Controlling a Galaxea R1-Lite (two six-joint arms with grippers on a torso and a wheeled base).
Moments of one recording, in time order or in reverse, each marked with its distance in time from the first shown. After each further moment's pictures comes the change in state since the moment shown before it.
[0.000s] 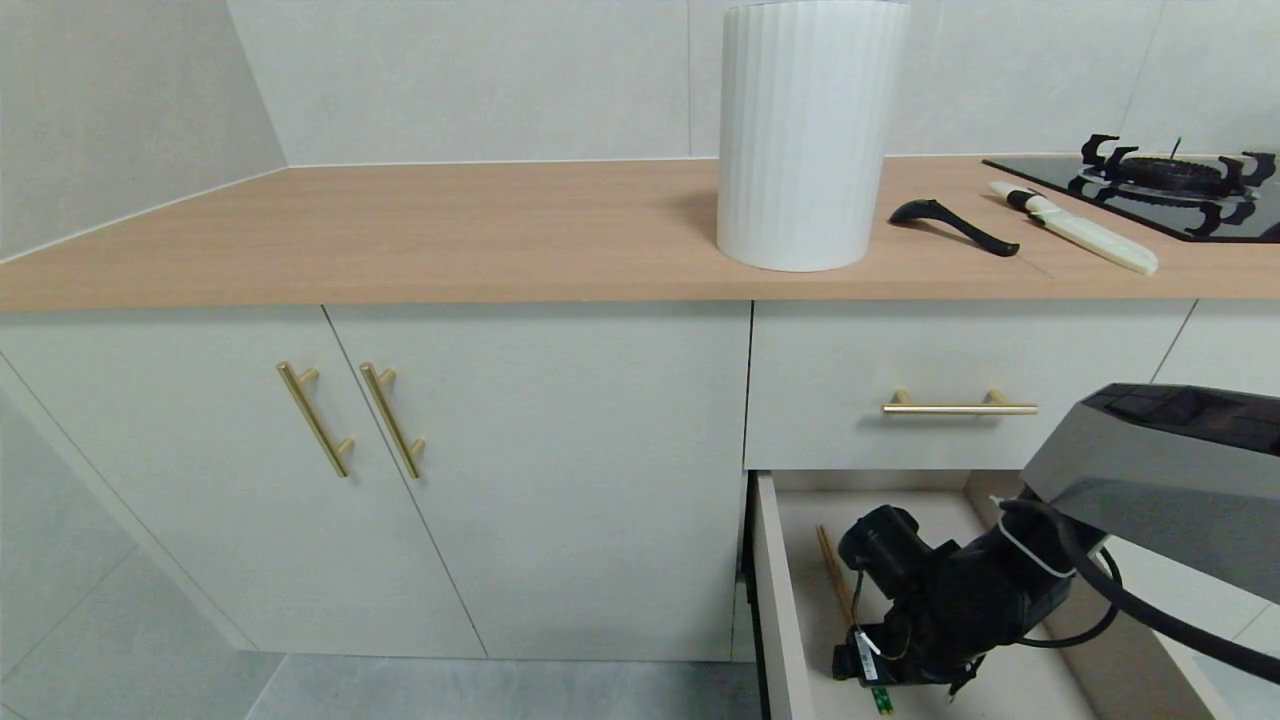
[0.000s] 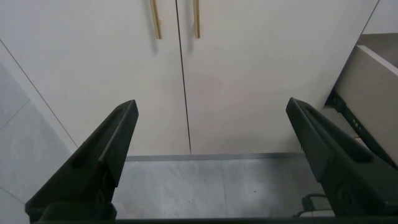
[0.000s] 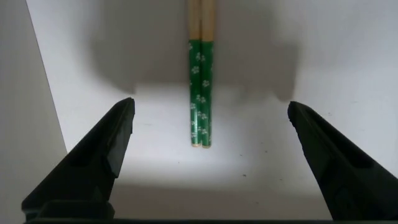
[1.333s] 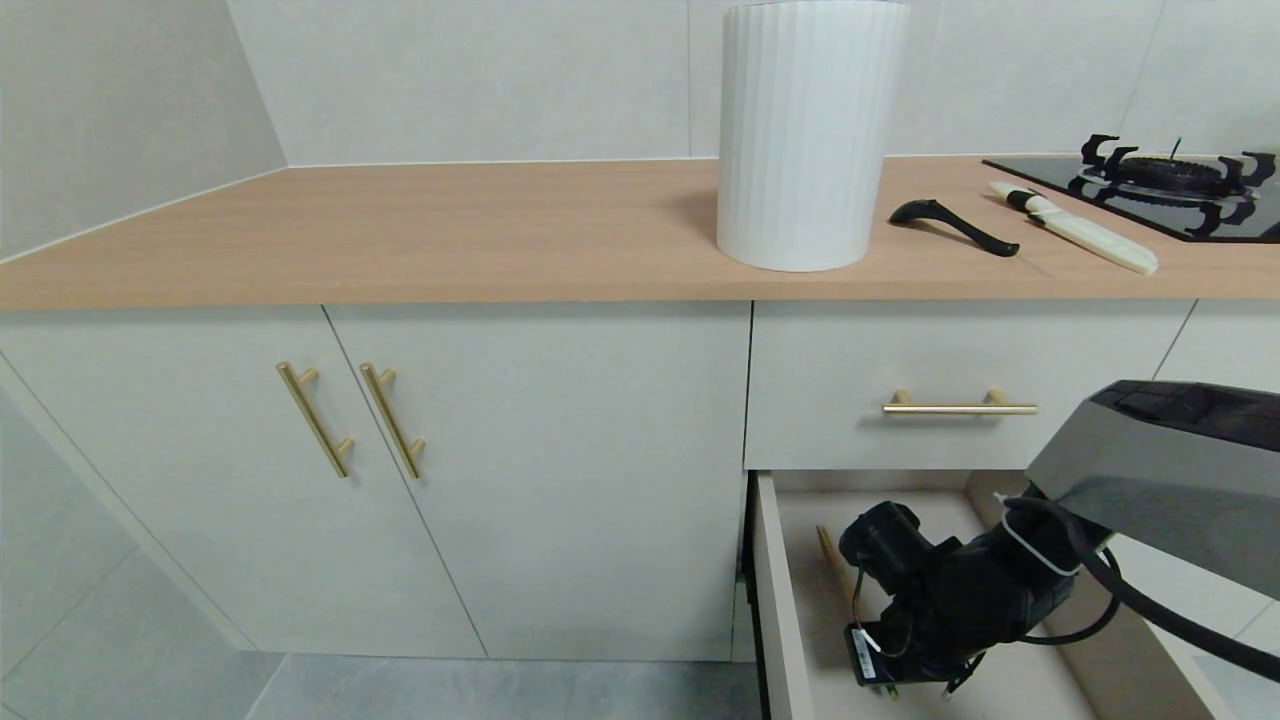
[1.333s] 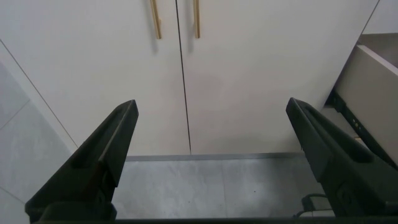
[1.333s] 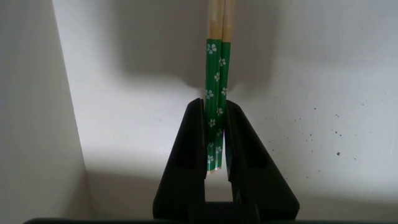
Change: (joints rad) left arm 0.000 0.000 0.000 0.000 0.000 0.000; right arm 0.000 -0.008 -0.001 0.000 0.044 -0.010
